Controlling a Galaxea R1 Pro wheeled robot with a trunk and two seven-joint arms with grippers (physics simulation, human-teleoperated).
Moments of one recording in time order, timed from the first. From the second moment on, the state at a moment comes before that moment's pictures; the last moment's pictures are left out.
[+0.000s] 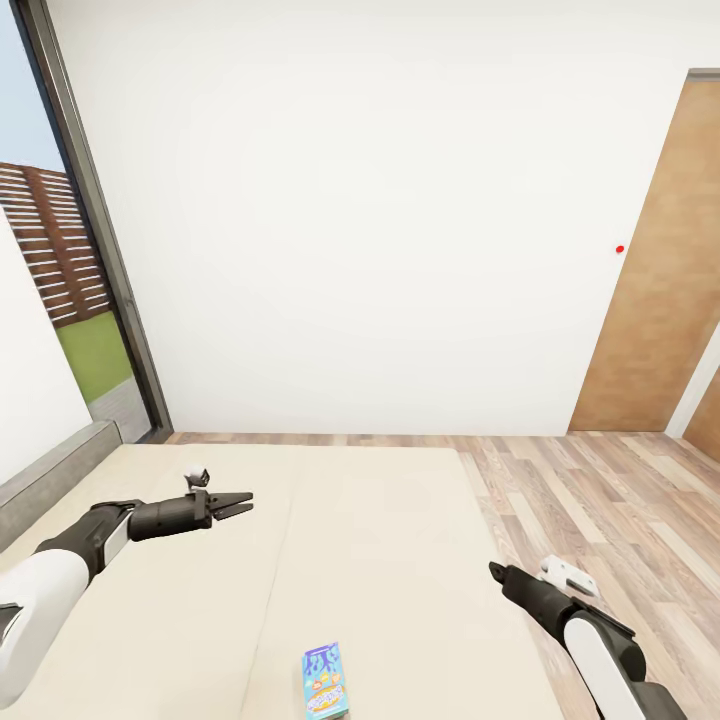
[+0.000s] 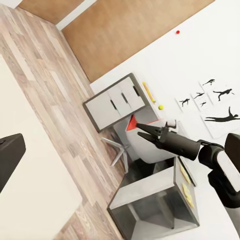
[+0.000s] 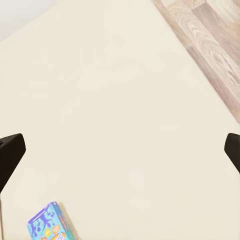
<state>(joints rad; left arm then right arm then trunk) -0.93 0.31 0.09 -0.22 0.06 0.53 -1.54 -0.15 -0.14 0.02 -1.49 -0.79 0.59 -0.45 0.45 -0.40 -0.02</state>
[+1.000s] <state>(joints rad) -0.93 -0.02 0.08 -0.21 0.06 0.51 -0.41 -0.15 -0.14 -0.04 -1.58 -0.80 0.84 -0.43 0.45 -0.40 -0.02</state>
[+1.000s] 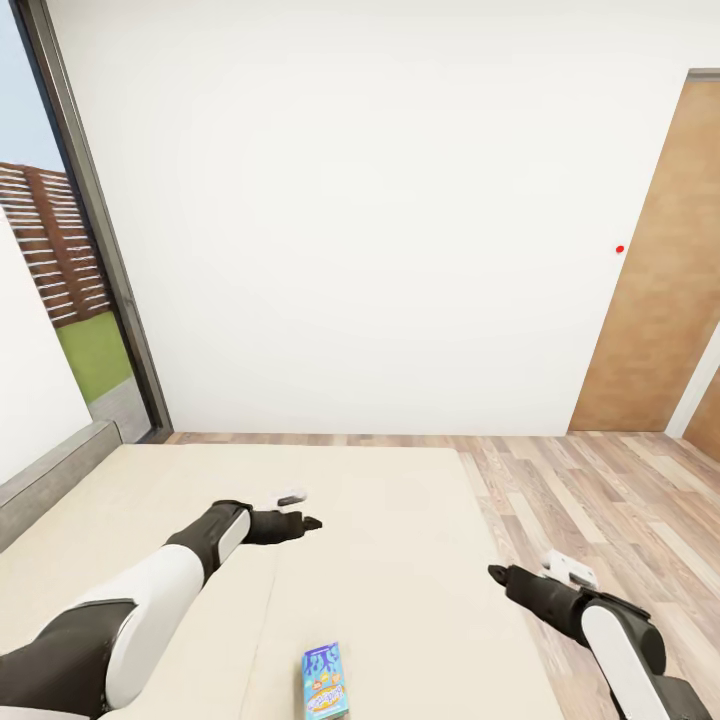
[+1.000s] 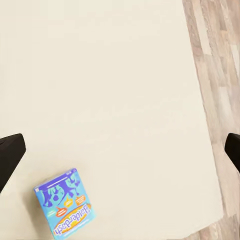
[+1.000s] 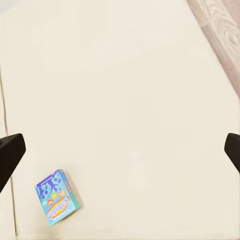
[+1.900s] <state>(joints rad) -0.93 -0.06 0.09 -0.21 0.08 0.52 -0.19 -0.29 -0.13 -0.04 -1.58 -0.80 0.94 -0.43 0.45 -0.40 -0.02</state>
